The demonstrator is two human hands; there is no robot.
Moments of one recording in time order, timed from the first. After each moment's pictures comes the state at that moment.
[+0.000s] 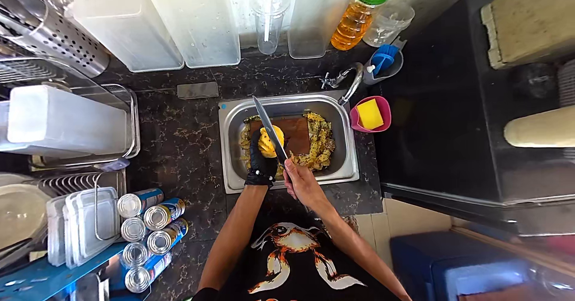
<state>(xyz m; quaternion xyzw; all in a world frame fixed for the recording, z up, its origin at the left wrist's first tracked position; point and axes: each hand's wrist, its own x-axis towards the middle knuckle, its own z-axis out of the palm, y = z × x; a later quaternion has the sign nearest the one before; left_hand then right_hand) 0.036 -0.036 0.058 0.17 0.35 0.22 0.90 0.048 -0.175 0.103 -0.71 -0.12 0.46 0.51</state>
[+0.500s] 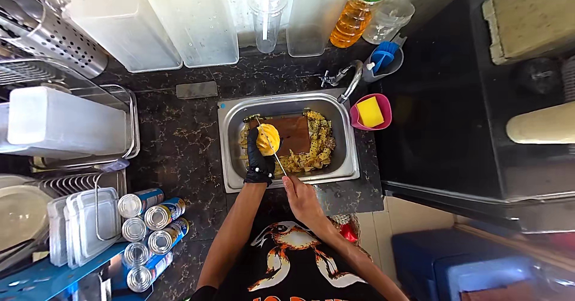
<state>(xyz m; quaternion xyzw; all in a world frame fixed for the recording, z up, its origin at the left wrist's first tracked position) 0.040 -0.034 0.046 0.21 0.40 0.26 0.85 0.015 -0.192 0.099 -0.86 -0.20 0.35 0.30</state>
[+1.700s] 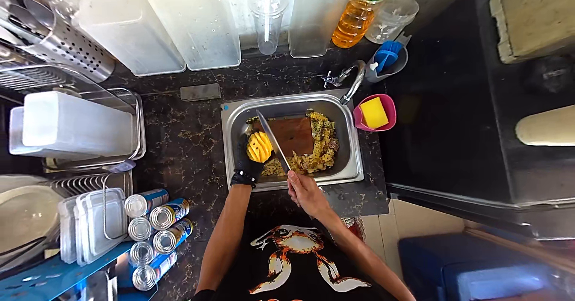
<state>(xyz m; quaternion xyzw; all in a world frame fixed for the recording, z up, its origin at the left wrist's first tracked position) 0.013 -0.006 0.105 0.25 0.44 0.12 0.85 0.037 -0.199 0.086 -0.73 -0.15 0.47 0.48</state>
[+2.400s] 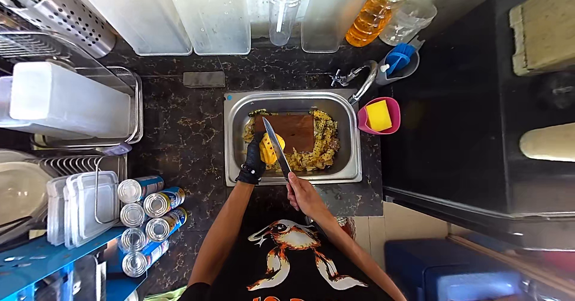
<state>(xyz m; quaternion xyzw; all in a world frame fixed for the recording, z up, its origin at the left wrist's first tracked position) 0.007 -0.010 0.000 0.32 0.38 0.10 0.86 0.022 -0.204 0.071 -0.69 -0.08 0.53 0.49</state>
